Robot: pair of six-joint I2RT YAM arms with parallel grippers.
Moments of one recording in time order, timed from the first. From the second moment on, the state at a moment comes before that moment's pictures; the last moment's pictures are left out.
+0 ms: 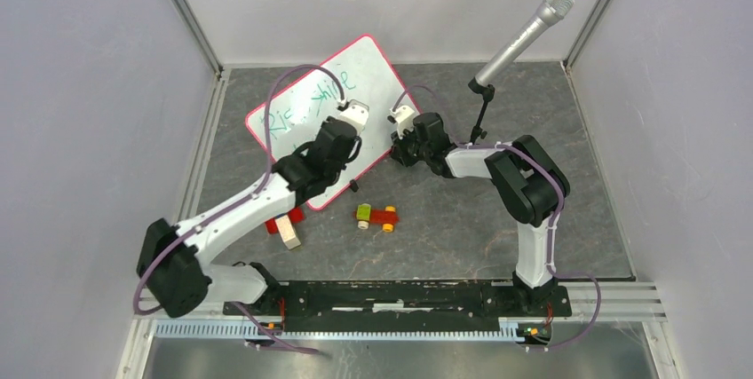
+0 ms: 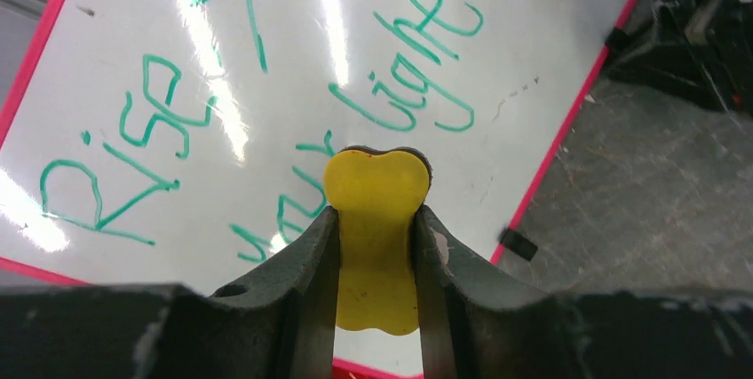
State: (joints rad) left arm -0.75 1.23 0.97 -0.34 -0.58 0.06; right arm 0.57 2.00 1.08 0.31 -0.20 -0.06
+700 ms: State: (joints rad) left arm -0.73 1.65 1.18 -0.25 -0.80 0.03; right arm 0.56 1.99 1.07 0.31 -0.25 -0.06
